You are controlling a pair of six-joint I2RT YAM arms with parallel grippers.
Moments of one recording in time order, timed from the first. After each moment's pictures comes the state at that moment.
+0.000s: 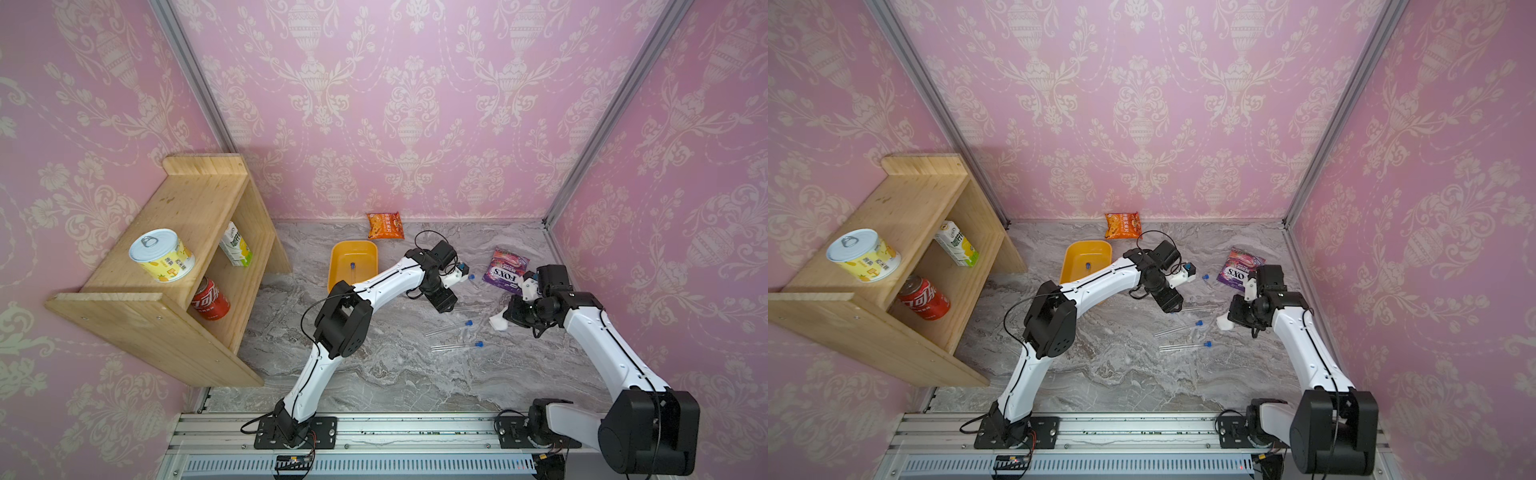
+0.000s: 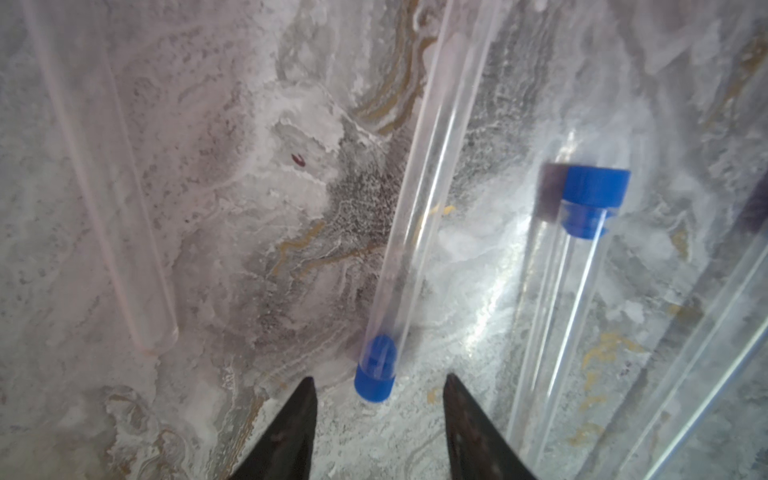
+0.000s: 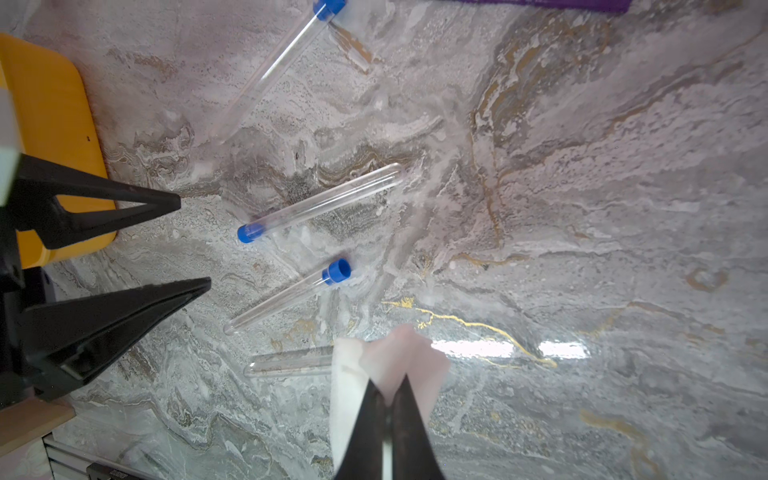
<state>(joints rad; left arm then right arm) -0.78 2.30 2.03 -0.97 0.24 0.21 -0.08 1.20 0.87 -0.82 -0.30 0.29</state>
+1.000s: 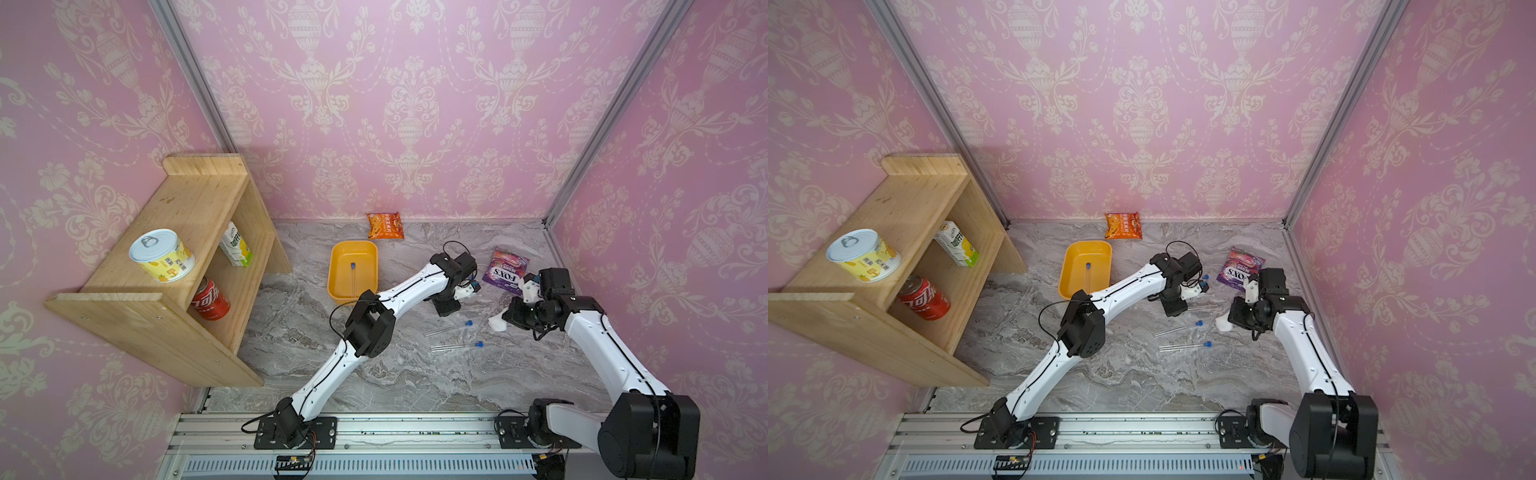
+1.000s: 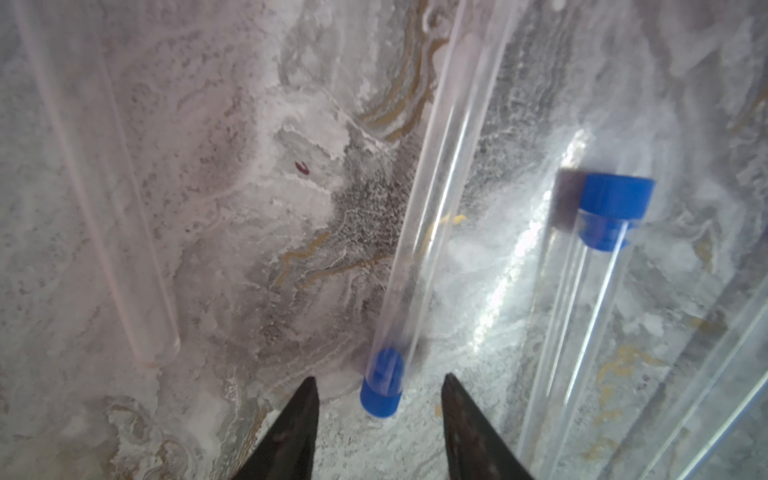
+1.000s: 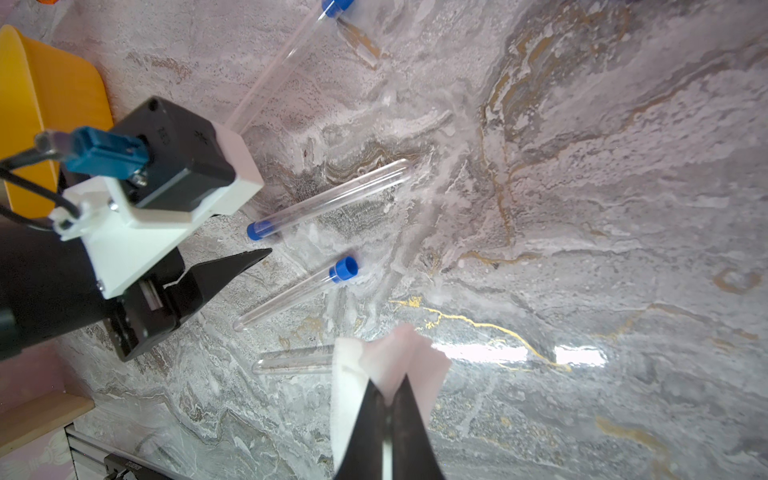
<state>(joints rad) -0.85 2.60 2.47 -1.28 0.00 0.35 -0.09 1.18 0.83 -0.79 -0.34 0.29</state>
